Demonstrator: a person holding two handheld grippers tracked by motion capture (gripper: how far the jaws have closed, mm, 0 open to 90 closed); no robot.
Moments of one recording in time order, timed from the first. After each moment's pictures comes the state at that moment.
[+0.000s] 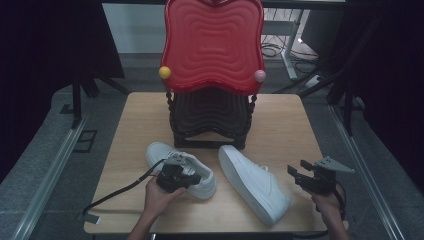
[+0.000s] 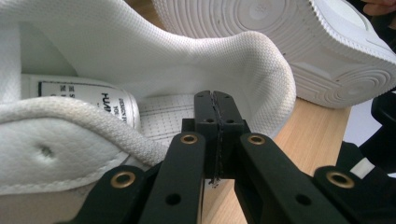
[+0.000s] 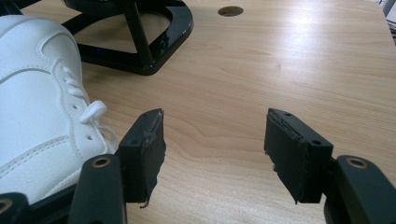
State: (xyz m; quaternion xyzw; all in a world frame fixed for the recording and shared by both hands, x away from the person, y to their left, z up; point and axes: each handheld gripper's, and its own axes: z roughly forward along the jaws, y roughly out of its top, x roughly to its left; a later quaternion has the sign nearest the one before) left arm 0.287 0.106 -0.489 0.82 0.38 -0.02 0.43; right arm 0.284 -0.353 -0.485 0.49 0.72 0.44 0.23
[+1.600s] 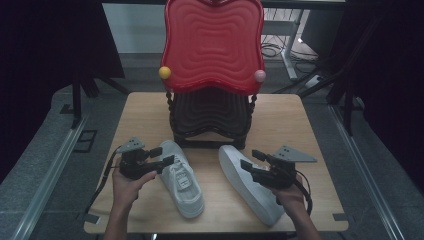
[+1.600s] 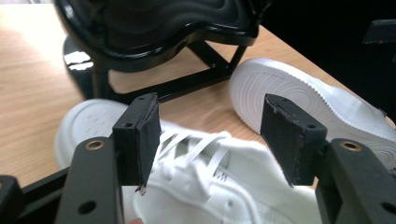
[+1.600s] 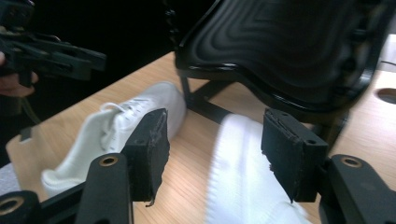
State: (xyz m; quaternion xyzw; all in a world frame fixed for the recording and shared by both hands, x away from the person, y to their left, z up) left arm 0.283 0.192 -0.431 0.74 0.44 0.10 0.50; right arm 0.271 -0.214 -0.412 0.36 0.74 0.54 0.16
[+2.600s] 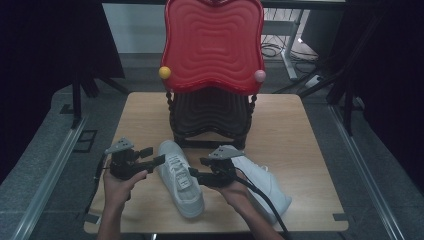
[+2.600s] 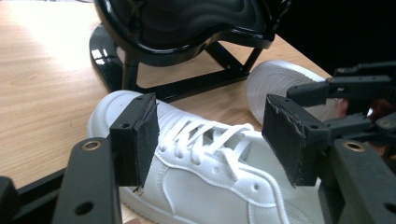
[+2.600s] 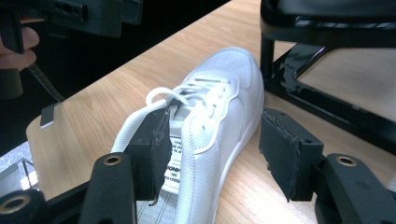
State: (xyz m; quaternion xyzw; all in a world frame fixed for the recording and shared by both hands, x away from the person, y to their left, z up) left arm 0.284 0.213 -0.436 0.73 0.46 0.10 0.50; right arm 0.293 -0.081 -0.459 0.34 0.79 0.49 0.08
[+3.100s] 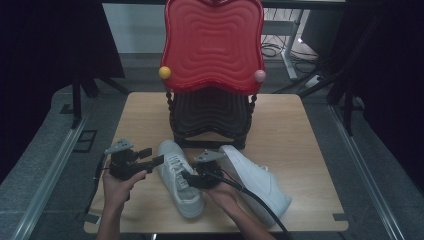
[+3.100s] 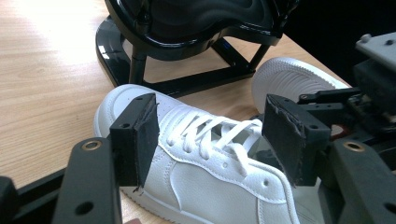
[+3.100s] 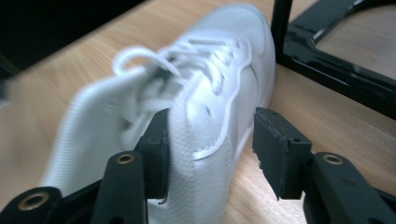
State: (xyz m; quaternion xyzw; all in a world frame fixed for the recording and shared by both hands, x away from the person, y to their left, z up) left arm 0.285 0.214 -0.439 0.73 0.46 0.10 0.50; right arm 0.304 -0.047 -0.494 0.35 0.82 0.44 0.09
